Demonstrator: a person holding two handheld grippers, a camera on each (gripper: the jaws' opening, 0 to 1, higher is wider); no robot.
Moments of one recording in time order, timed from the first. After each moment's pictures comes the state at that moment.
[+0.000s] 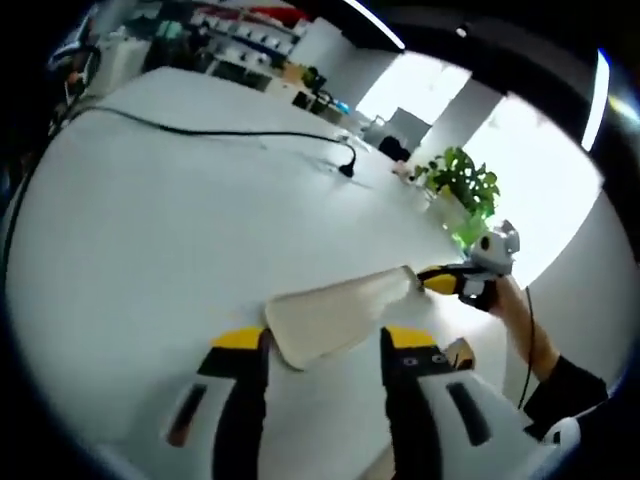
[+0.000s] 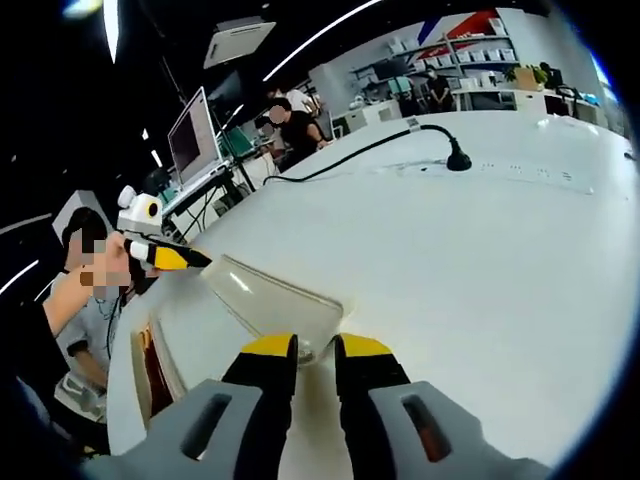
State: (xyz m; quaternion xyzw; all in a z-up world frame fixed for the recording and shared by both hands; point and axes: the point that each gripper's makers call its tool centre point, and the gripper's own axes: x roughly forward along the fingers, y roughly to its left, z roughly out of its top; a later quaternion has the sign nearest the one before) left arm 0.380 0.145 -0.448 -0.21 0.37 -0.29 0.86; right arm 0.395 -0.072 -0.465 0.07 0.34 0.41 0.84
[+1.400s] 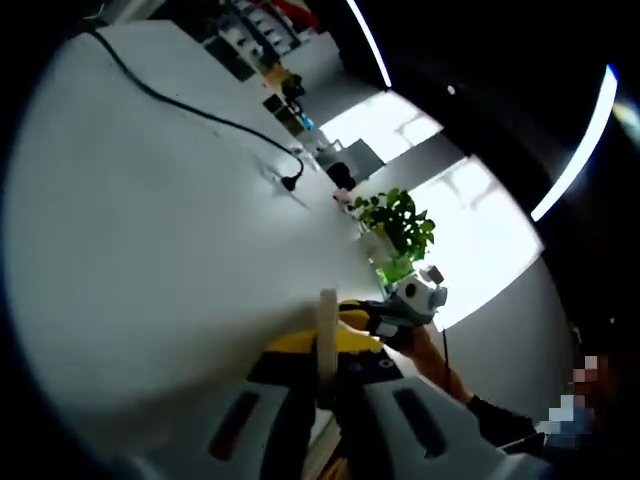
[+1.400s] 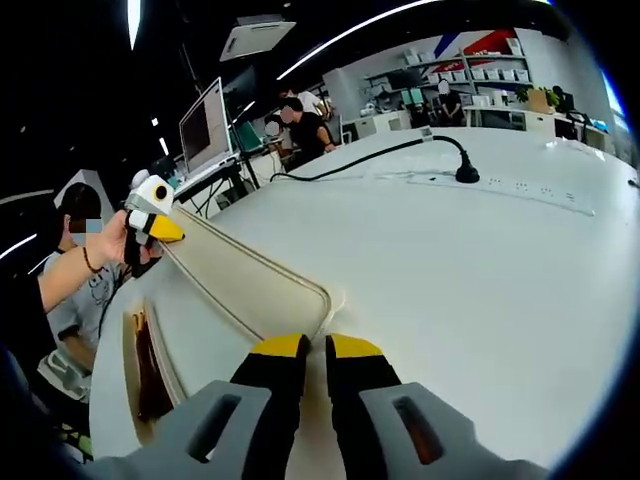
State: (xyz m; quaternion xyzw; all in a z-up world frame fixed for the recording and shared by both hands) left arm 0.356 0.089 -0.410 -0.36 0.33 -0.39 0.78; right arm 0.387 -0.070 -0.468 0.03 0.30 0.43 0.85
